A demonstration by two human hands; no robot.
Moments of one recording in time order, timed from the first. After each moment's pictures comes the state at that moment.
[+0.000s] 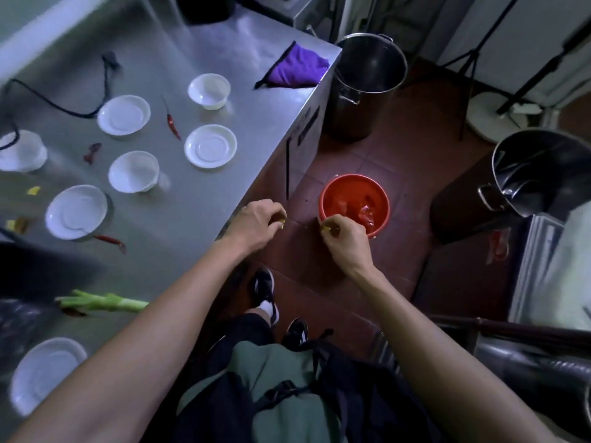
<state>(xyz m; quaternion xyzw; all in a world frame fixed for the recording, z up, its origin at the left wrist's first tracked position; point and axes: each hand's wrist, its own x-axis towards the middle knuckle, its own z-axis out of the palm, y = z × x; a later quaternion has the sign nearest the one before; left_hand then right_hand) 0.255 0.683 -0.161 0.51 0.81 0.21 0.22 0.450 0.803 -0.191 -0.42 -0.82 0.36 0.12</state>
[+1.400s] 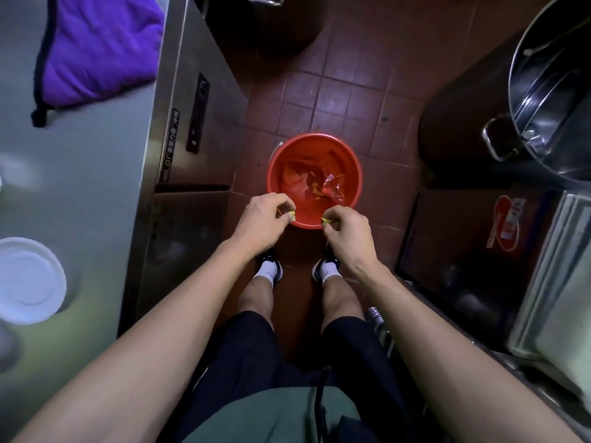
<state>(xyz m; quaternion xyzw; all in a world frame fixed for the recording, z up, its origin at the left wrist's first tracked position) 0.250 1.036 -0.343 0.45 0.77 0.14 0.44 0.441 1.091 -0.341 -0.58 -0.69 0.43 -0.03</state>
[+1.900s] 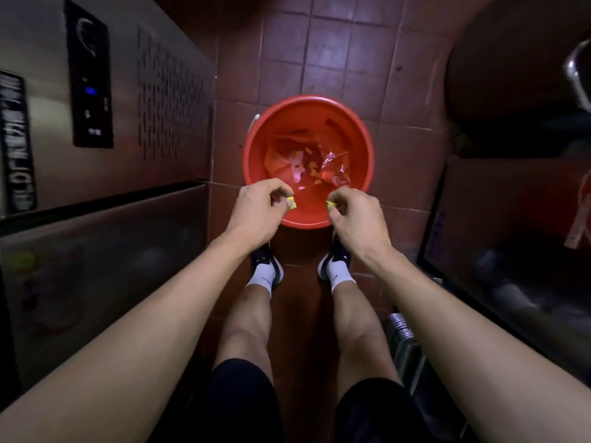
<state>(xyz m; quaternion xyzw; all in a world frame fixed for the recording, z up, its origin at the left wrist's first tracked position) 0.273 1.075 -0.505 0.38 0.79 0.14 0.47 0.460 1.128 -0.507 -0.59 -0.68 0.43 -0.05</state>
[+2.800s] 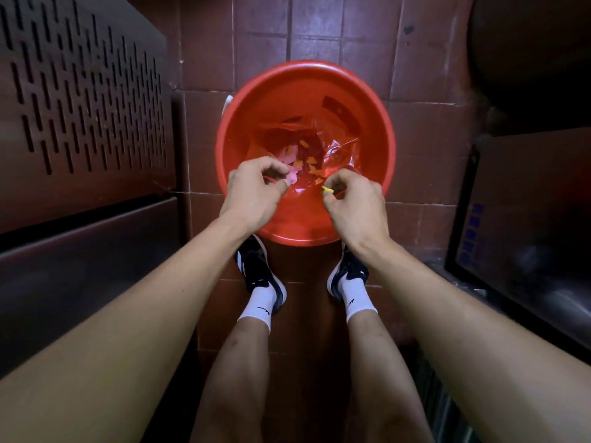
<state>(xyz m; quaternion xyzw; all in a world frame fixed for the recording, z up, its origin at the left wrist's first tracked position) 0.268 1.103 -0.640 0.36 0.80 0.14 0.46 0.438 1.131 -0.637 -0.68 -0.59 0.43 -0.02</state>
